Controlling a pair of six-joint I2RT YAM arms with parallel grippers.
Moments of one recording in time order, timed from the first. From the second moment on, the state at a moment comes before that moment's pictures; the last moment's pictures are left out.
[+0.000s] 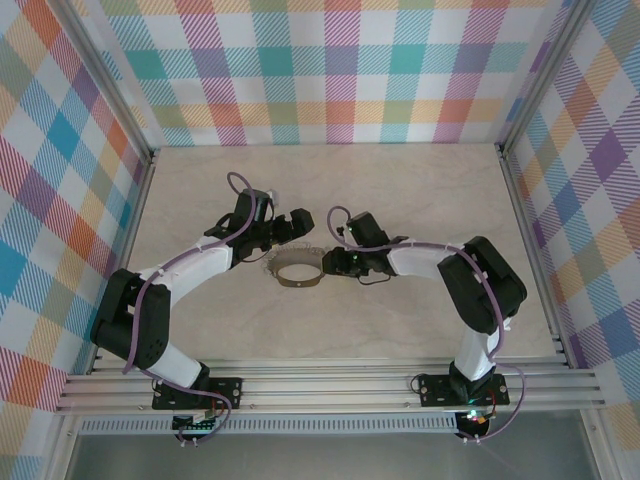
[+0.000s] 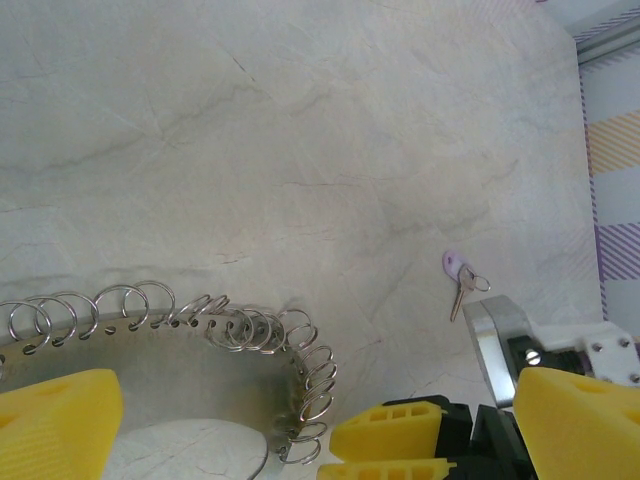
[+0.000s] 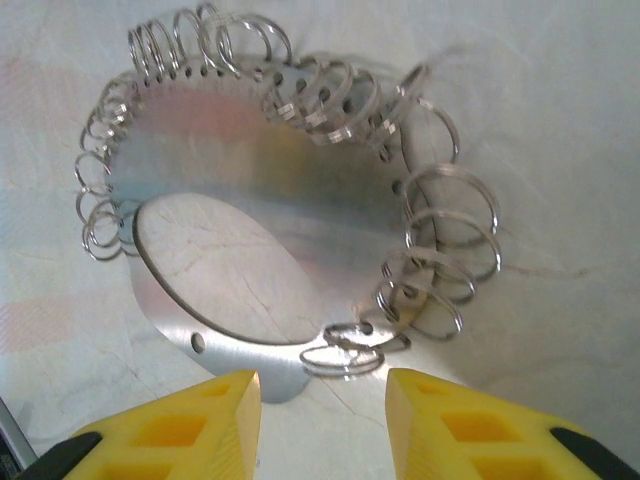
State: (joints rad) left arm -0.43 1.53 0.97 -0.14 0.25 -0.74; right arm 0.64 1.80 0.97 -0.09 -0.40 0.62
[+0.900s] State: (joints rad) left arm -0.43 1.53 0.96 -0.14 0.25 -0.74; right arm 0.65 1.82 0.99 -0.05 -0.42 0.64
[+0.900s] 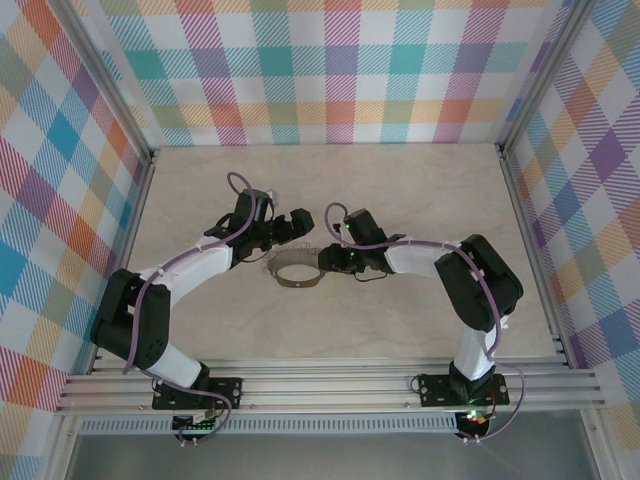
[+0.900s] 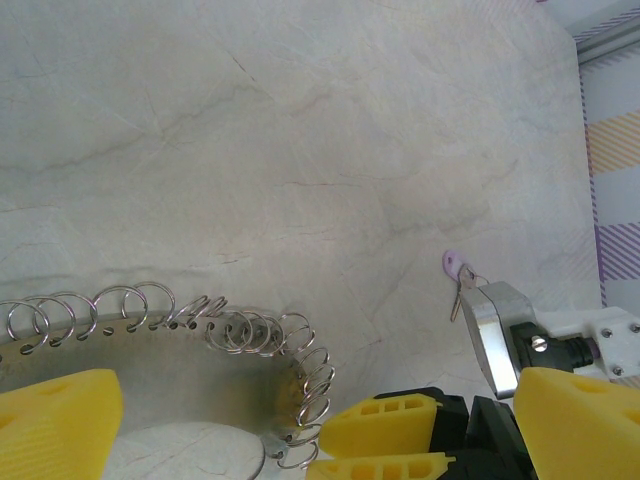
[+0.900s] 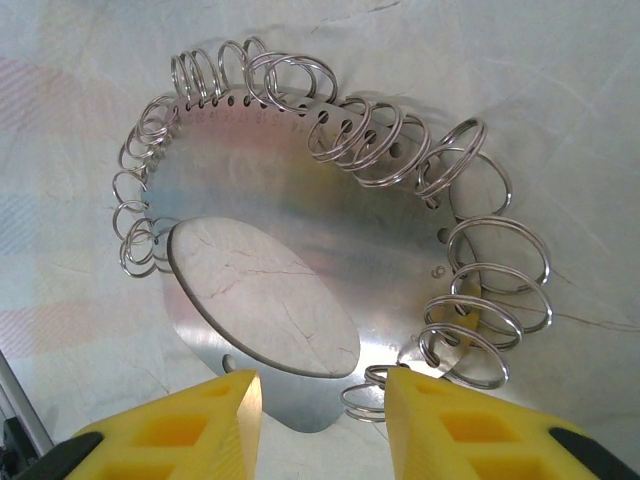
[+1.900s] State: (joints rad) left arm -0.43 1.53 0.97 -0.17 0.27 -0.69; right arm 0.67 1.80 0.97 -0.04 -0.40 0.64
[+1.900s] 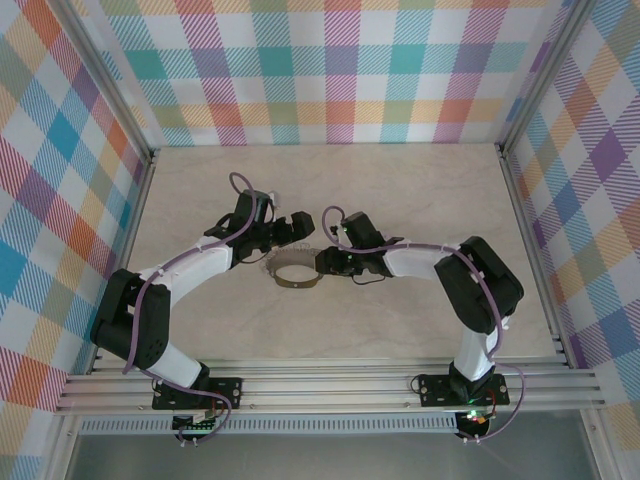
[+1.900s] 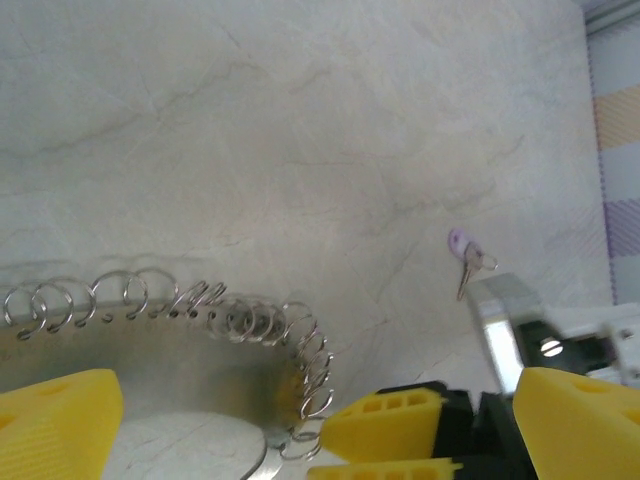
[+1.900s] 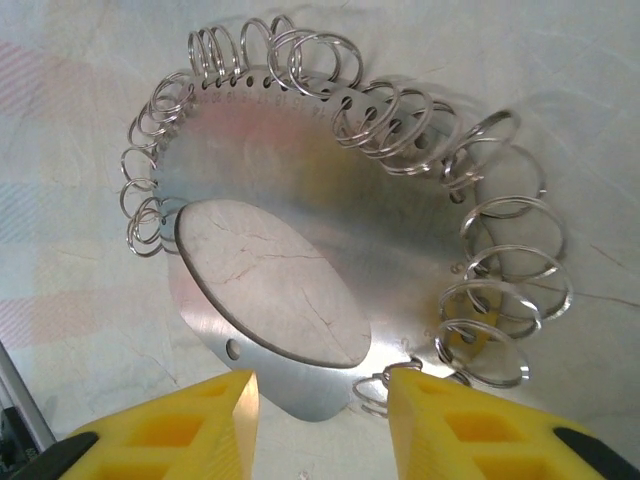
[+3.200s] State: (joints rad) left arm -0.66 1.70 1.10 -0.58 0.16 -0.17; right arm 0.62 1.46 0.58 -0.03 -0.29 0.72
